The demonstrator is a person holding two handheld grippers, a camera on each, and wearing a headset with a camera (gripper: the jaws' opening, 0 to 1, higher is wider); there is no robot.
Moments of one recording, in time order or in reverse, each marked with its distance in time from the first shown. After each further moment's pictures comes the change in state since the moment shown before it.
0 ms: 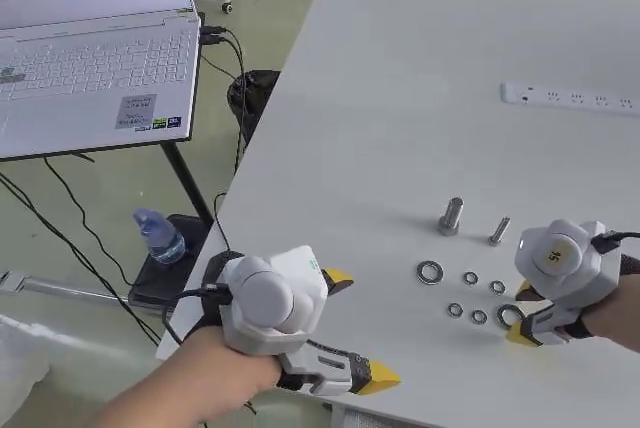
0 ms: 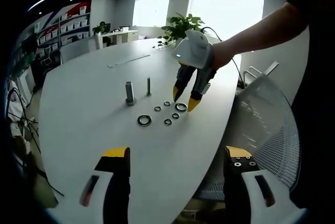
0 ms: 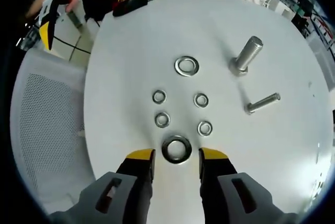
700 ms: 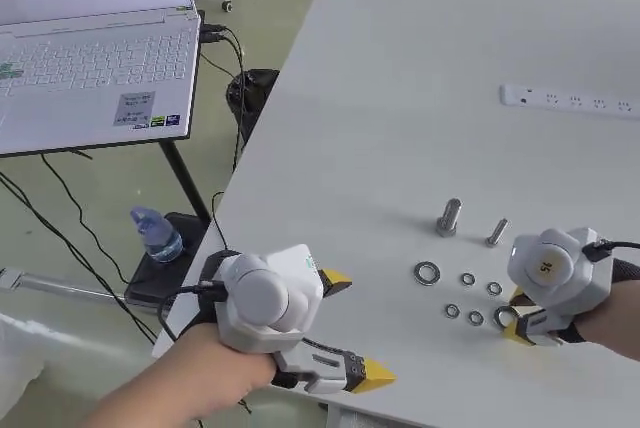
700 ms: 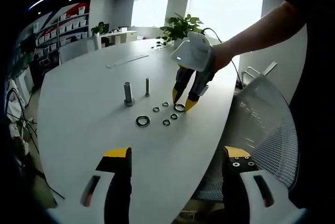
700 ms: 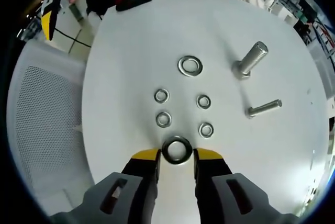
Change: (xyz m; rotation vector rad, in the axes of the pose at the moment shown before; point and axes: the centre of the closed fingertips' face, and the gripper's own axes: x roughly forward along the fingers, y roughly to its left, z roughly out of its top) left arm 0.001 -0.006 0.004 -0.001 -0.021 -0.029; right arm 0.000 0.003 0.000 -0.061 0.026 -0.025
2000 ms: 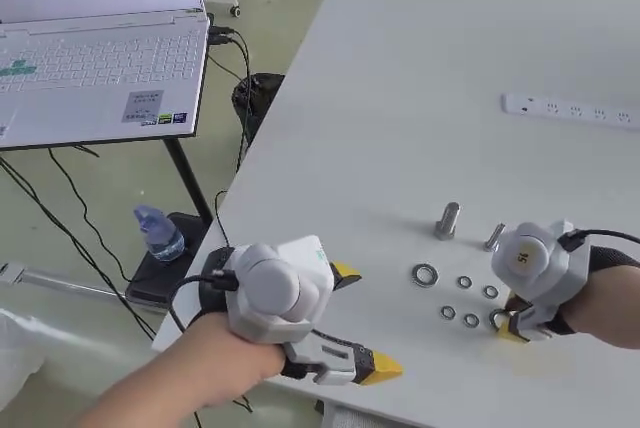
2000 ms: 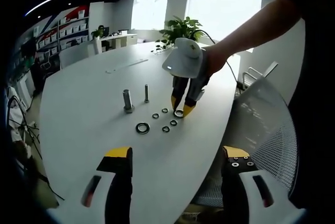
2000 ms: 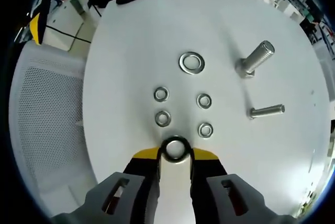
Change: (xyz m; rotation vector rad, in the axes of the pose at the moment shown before) left arm 0.002 0.000 0.010 0.022 0.002 0.030; right arm 0.001 -0.004 -0.001 -0.005 0.072 0.031
